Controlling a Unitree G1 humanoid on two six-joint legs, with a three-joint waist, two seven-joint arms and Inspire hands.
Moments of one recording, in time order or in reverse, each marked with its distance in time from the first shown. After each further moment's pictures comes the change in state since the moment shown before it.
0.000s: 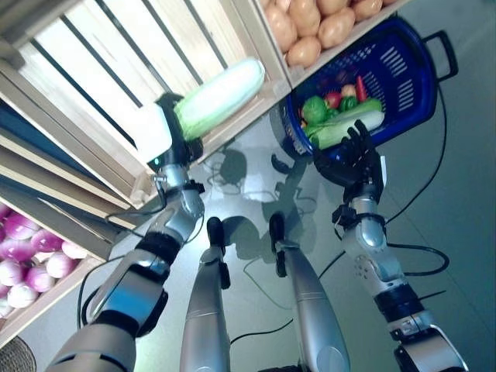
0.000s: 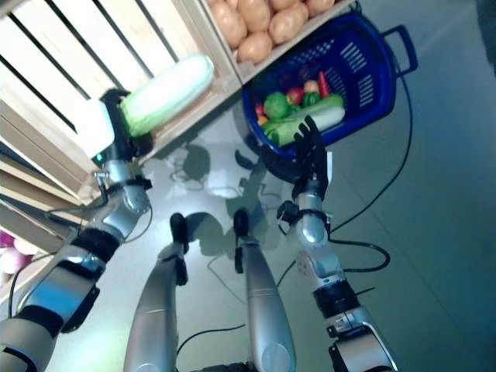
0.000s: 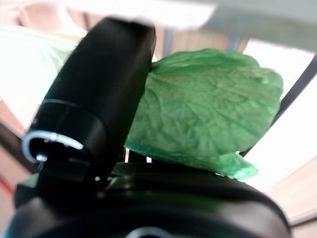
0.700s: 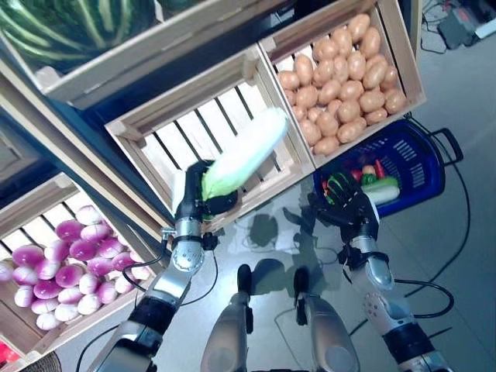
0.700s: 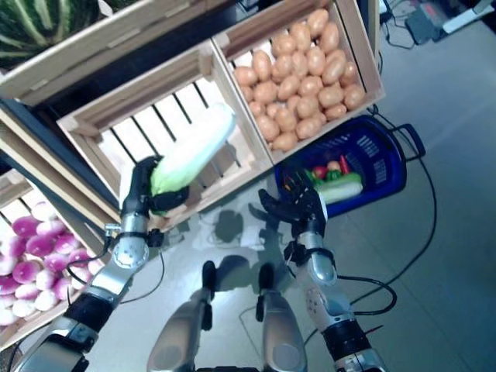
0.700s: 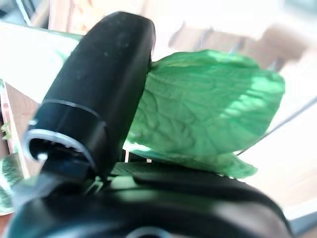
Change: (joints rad) left arm 0.452 -0.066 0.118 -0.401 -0.459 -0.172 -0.635; right arm 0.228 -0.008 -0.021 -0.042 0.086 -0.006 0.261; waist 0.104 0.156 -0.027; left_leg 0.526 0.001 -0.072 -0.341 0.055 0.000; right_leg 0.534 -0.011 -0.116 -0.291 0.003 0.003
